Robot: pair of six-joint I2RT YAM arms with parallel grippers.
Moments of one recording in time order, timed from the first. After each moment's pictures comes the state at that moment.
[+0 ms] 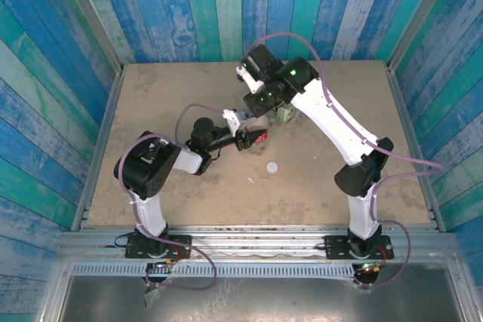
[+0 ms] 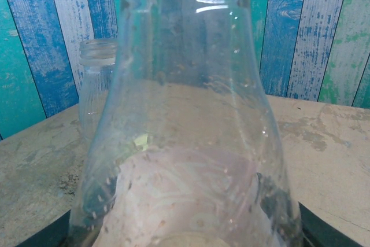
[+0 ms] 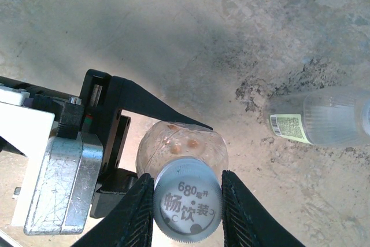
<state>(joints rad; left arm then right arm) -0.51 1.85 0.66 1.22 0.65 0.01 0.77 1.99 2.29 -1.37 0.10 0.09</state>
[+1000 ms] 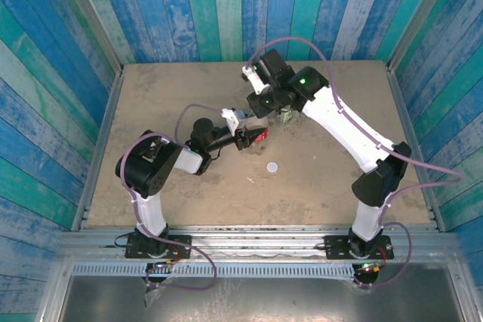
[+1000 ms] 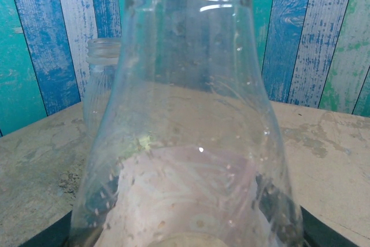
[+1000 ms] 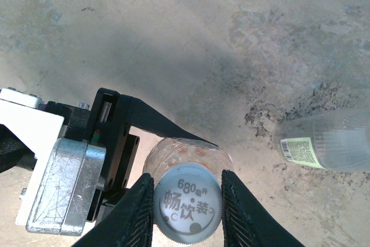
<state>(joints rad) -0.51 1.86 0.66 1.26 0.65 -0.03 0.74 1.83 1.99 -1.09 0.05 0.08</state>
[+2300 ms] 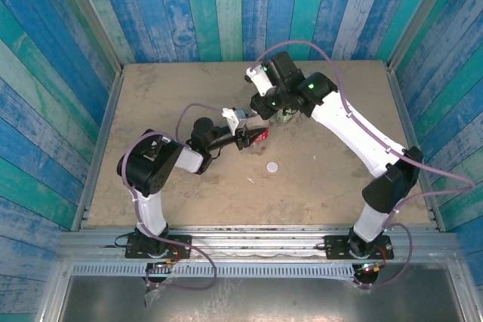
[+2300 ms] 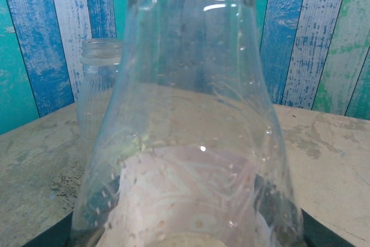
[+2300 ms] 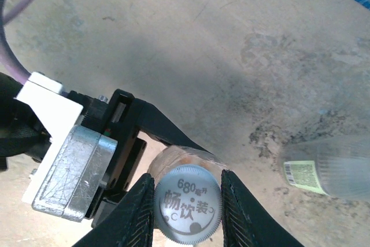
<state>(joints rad) -0.51 1.88 0.68 1.27 0.67 -0.05 0.70 1.73 1.83 -0.94 -0.06 -0.01</state>
